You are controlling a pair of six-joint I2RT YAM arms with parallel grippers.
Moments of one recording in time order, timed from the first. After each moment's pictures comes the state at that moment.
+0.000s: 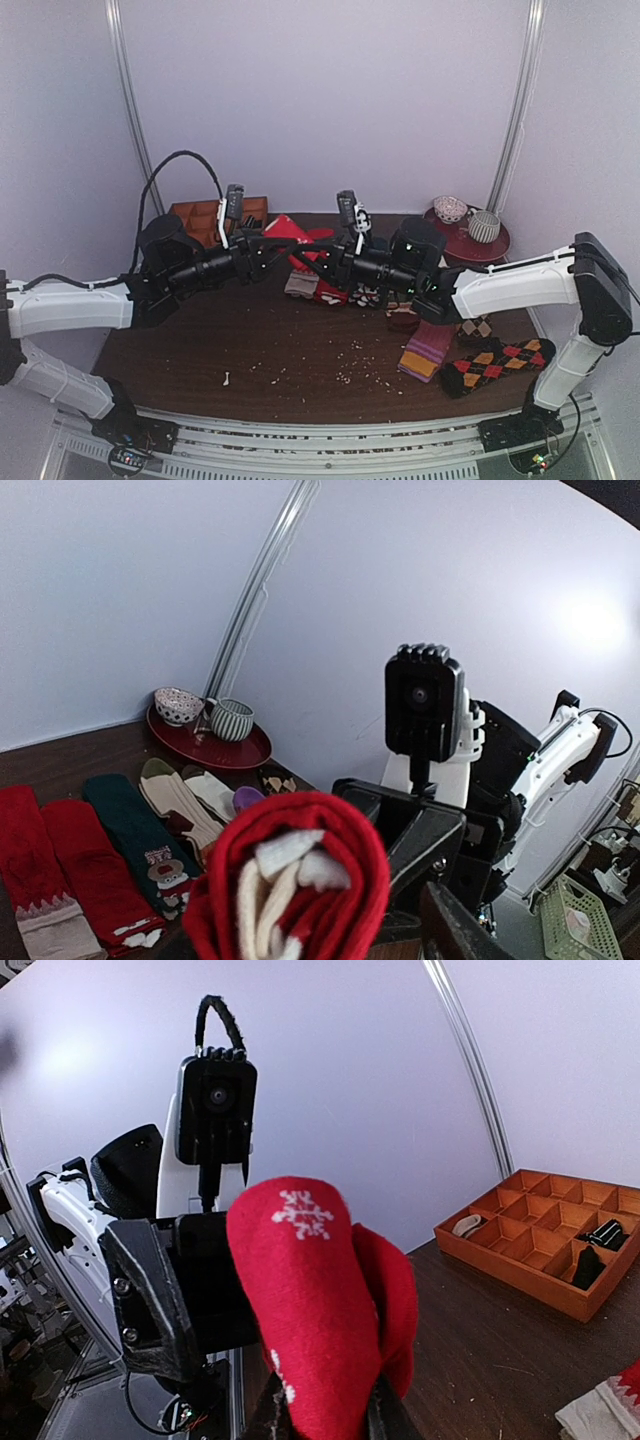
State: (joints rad) left arm -0.80 1.25 0.71 0.63 0.38 -0.48; right arm 0.94 1.65 0.97 0.81 -0.33 0.44
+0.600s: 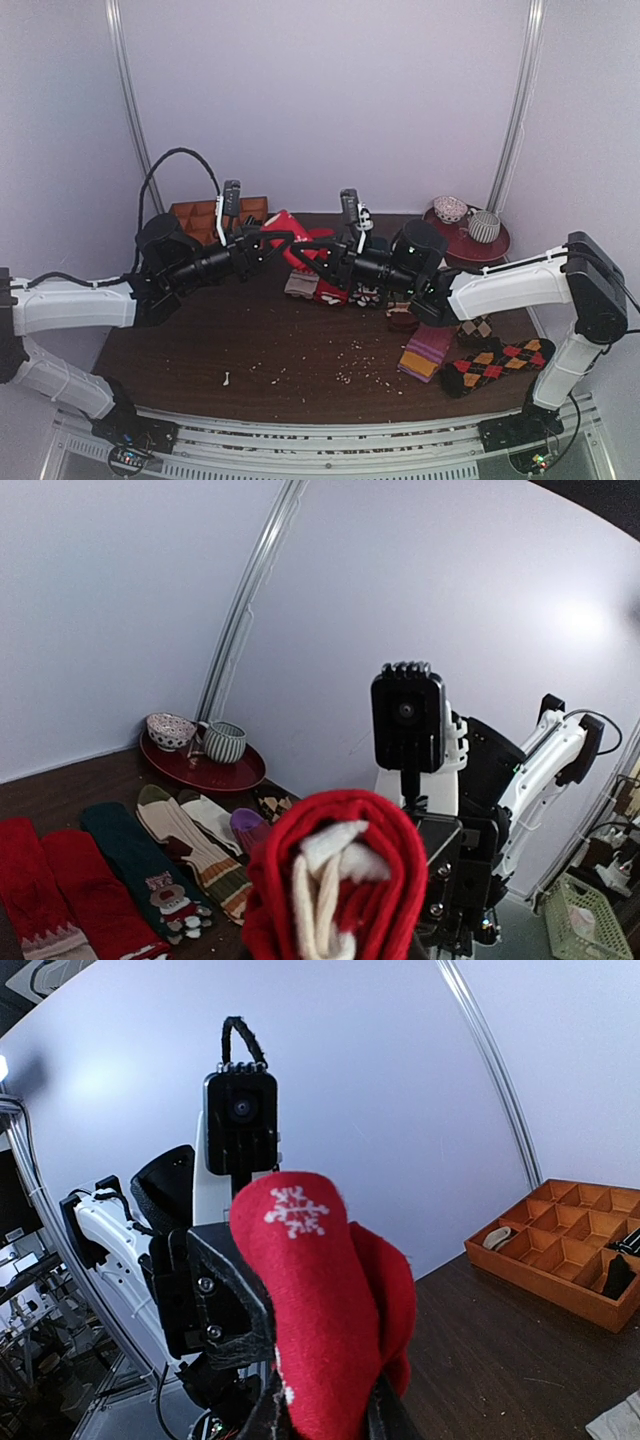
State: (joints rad) left arm -0.79 1.27 0.71 0.72 0.42 -0.47; right arm 0.94 1.68 0.96 0.92 -0.38 0.52
